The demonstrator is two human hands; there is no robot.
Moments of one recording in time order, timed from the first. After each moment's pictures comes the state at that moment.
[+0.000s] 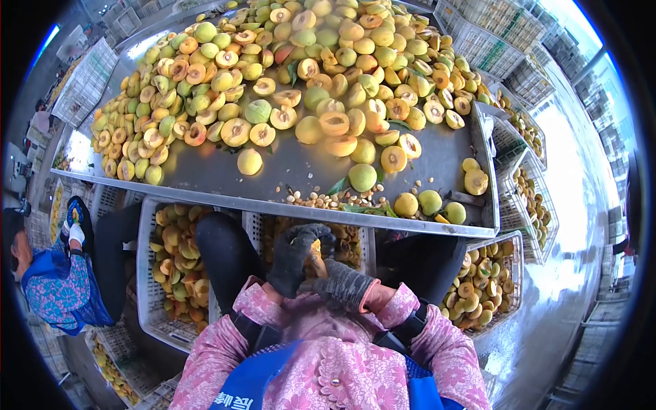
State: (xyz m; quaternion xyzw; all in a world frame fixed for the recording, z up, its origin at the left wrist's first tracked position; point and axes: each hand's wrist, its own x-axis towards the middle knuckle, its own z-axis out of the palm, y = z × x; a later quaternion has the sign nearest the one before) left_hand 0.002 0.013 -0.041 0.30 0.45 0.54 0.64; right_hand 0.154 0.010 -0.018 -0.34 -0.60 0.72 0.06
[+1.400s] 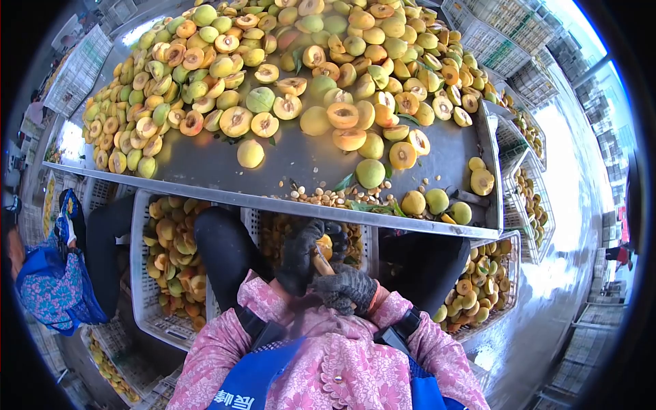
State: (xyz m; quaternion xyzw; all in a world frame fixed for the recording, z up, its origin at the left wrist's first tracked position) left_hand 0.003 0.017 -0.057 0.16 0.39 0.50 0.76; right_hand 0.154 -0.001 -0.043 -0.33 -0.38 0.85 0.17
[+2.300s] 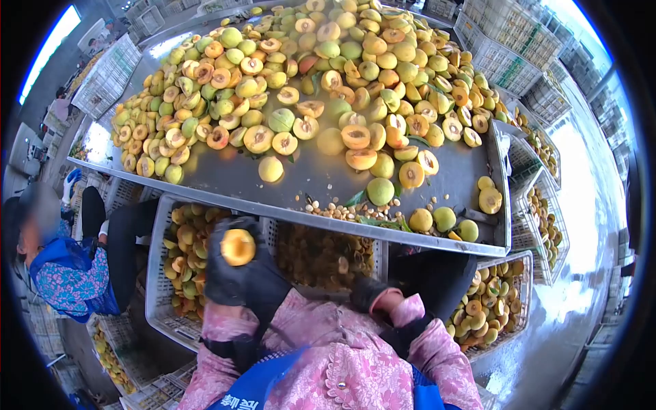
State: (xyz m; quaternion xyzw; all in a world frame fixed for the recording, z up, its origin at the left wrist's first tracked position) left_hand -0.077 -0.005 0.036 0.60 0.63 0.49 0.04; right_hand 0.191 0.007 -0.113 -0.34 -0.85 0.41 -0.05
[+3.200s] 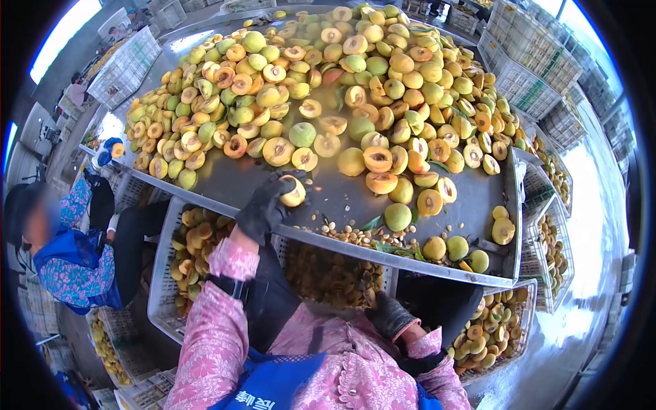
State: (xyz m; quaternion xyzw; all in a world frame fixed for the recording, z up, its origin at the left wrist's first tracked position) left_hand -0.128 0.136 -0.017 0.25 0.42 0.55 0.68; right_hand 0.208 0.007 -0.069 -0.49 -0.71 0.50 0.06
